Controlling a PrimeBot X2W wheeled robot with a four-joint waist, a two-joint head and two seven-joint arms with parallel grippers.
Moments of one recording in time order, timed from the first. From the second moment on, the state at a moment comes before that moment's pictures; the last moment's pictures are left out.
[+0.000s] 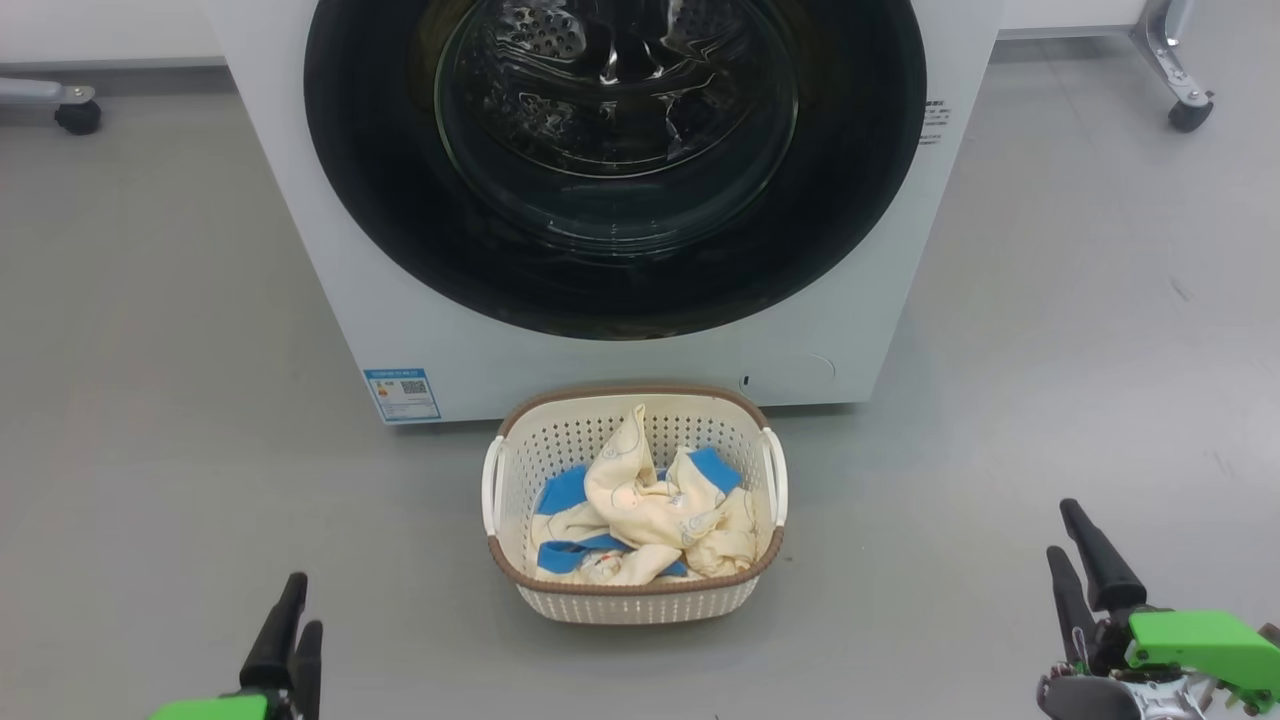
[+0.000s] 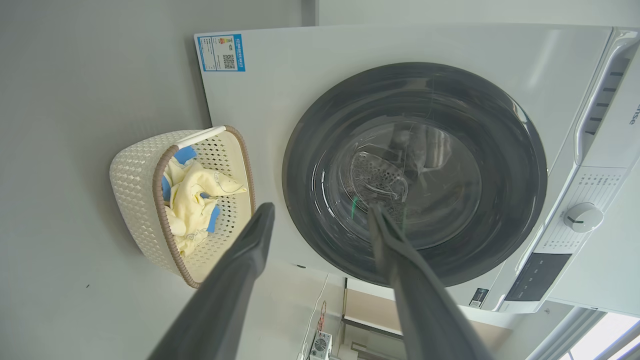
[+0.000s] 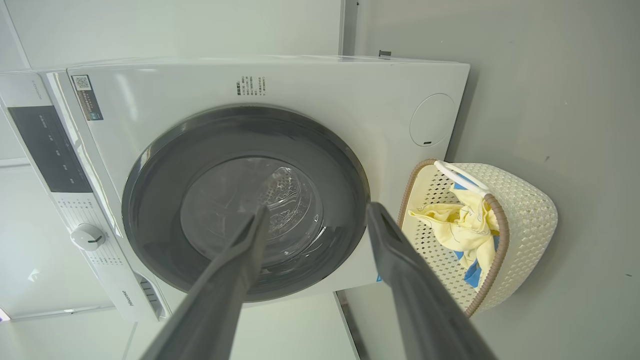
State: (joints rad) left arm -0.01 0.03 0.04 0.32 -1.61 -0.12 0.05; right arm 0.01 -0.03 -0.09 0.33 1.58 0.13 0.06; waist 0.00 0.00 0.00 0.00
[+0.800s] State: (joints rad) left arm -0.02 0.03 0.03 0.25 -1.55 -0.12 -0.02; right arm -0.03 -0.03 -0.08 0.30 1.42 0.13 -0.01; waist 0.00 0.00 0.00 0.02
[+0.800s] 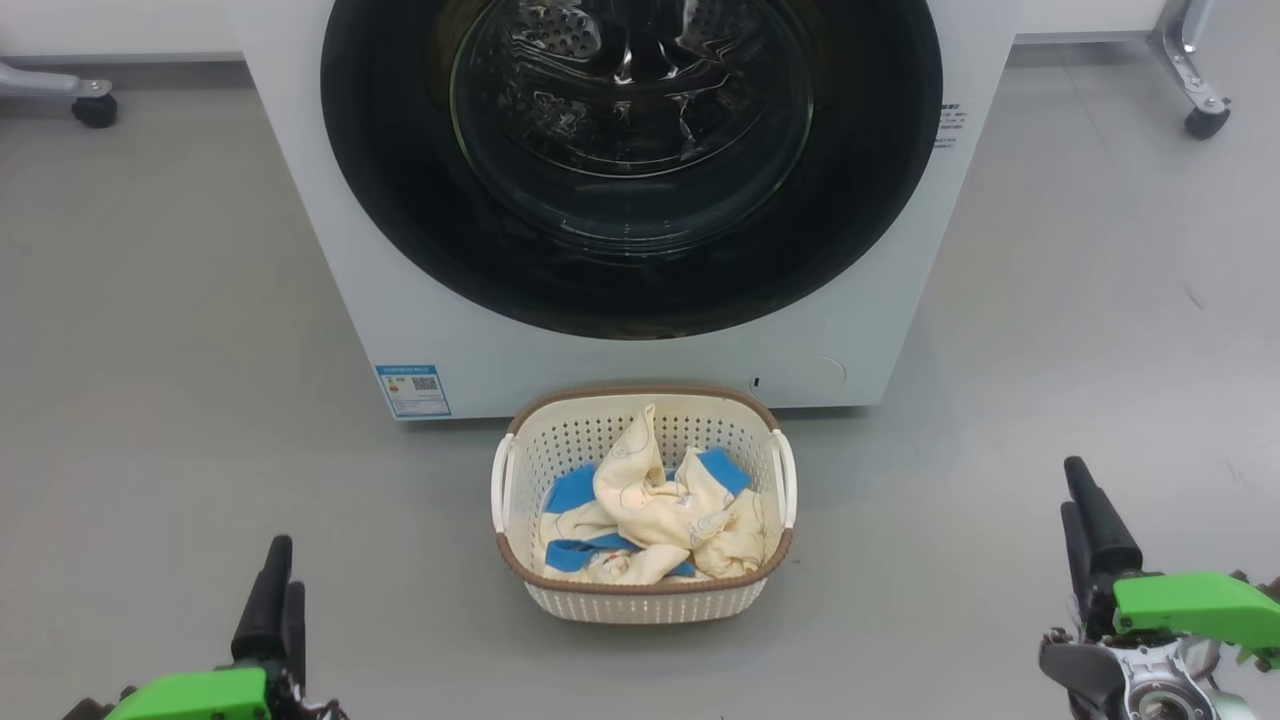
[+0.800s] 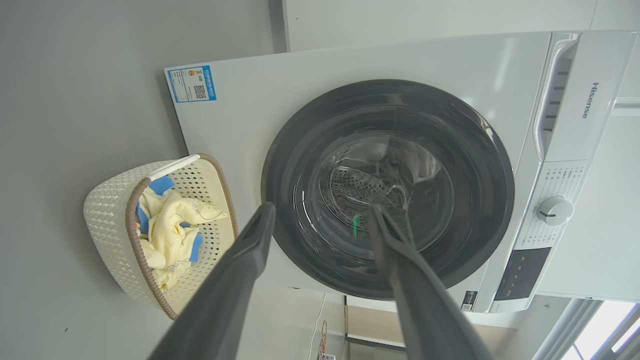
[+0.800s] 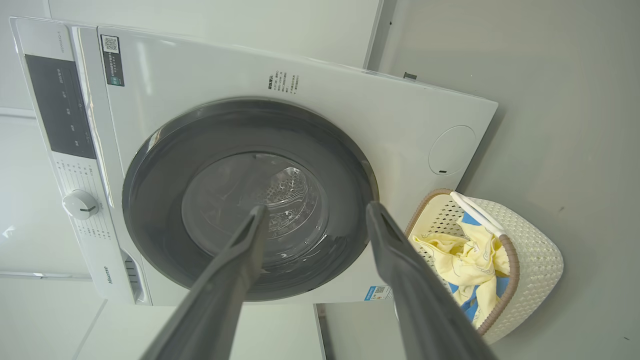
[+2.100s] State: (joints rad) left arm -0.04 0.03 0.03 0.10 -1.01 -0.12 -0.12; right arm -0.07 -0.03 -0.08 0.16 0.85 0.13 -0.12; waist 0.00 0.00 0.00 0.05
